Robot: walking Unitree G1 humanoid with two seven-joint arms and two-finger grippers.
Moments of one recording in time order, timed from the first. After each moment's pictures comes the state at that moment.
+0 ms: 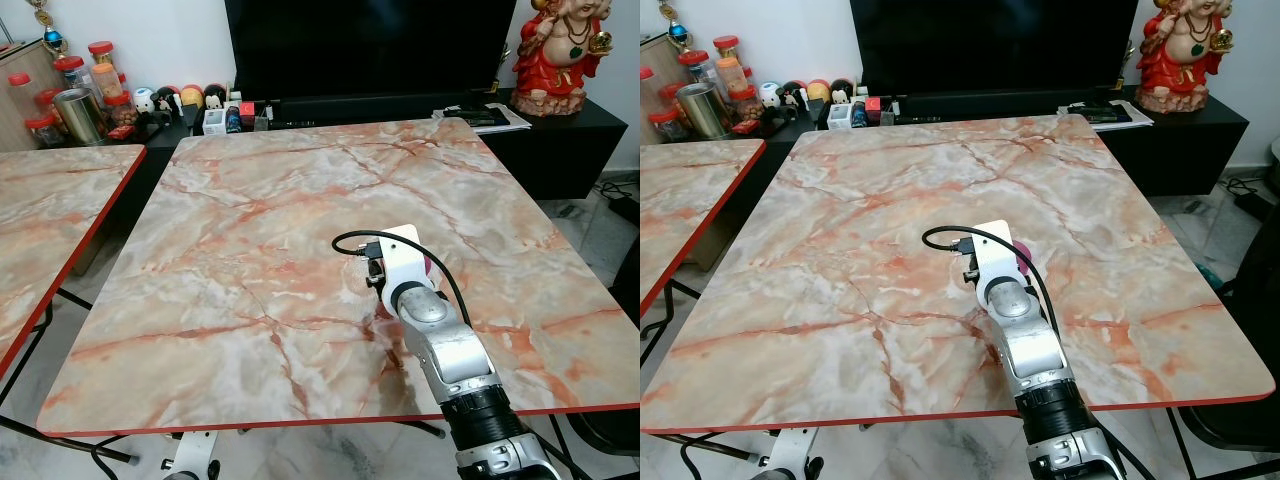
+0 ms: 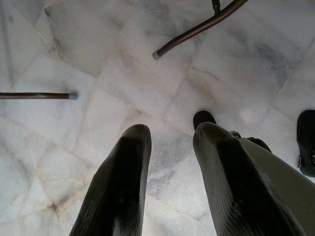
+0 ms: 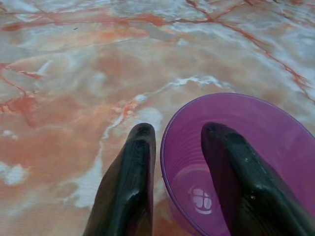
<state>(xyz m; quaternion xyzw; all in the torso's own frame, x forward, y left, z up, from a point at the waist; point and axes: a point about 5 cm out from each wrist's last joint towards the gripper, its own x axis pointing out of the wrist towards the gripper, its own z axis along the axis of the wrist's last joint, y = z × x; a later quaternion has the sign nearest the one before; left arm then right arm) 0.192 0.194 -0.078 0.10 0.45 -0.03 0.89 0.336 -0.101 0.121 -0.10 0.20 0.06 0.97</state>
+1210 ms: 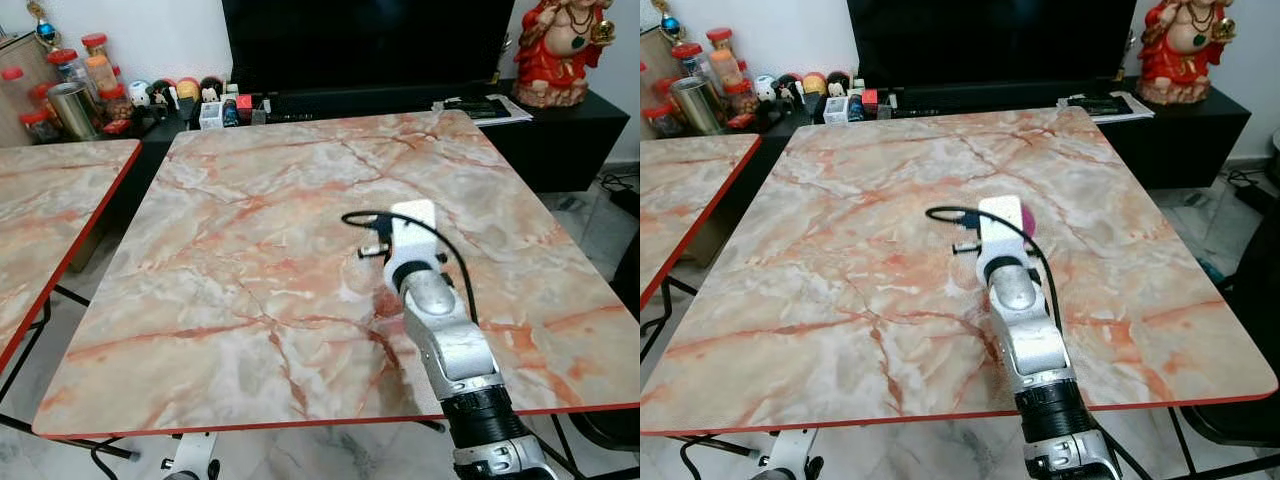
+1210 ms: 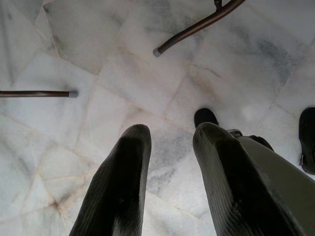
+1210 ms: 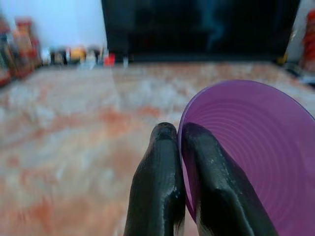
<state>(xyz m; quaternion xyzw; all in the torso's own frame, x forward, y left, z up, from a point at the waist) 0.192 0.195 -0.078 0.10 0.44 -0.03 0.89 0.343 -0.096 0.168 -0.04 0.02 0.05 1.00</state>
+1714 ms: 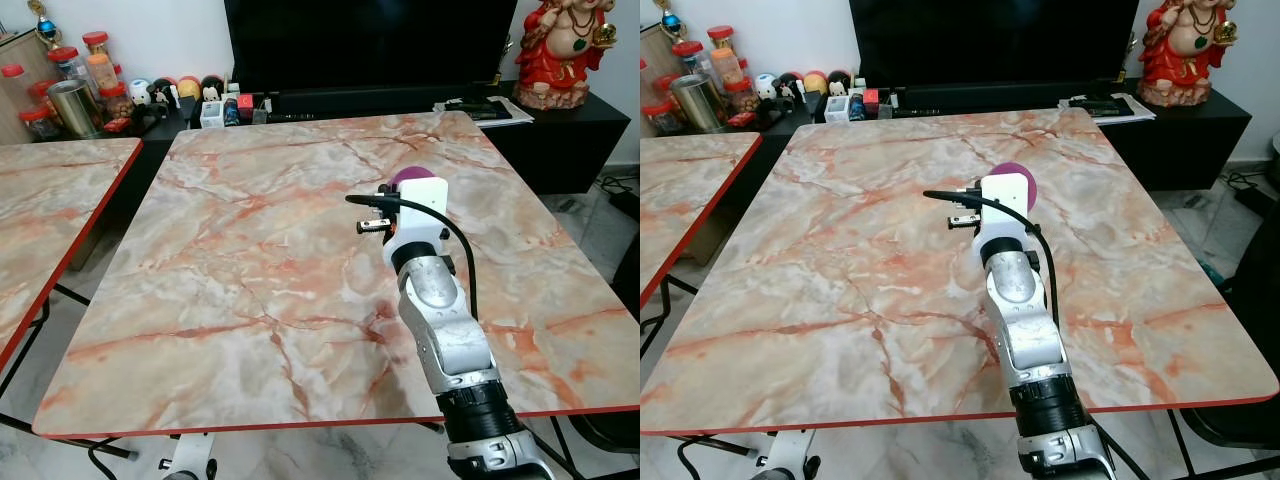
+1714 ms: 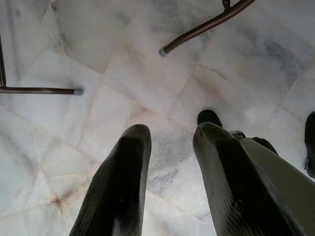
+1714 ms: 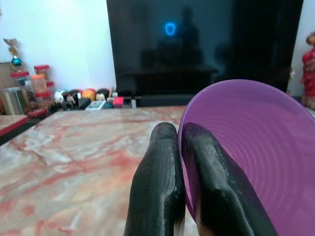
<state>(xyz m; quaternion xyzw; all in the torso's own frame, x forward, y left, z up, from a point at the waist) 0.192 0.194 -0.078 0.10 0.44 -0.01 0.89 0.345 -0.091 0.189 -0.02 -0.06 0.06 1.00</state>
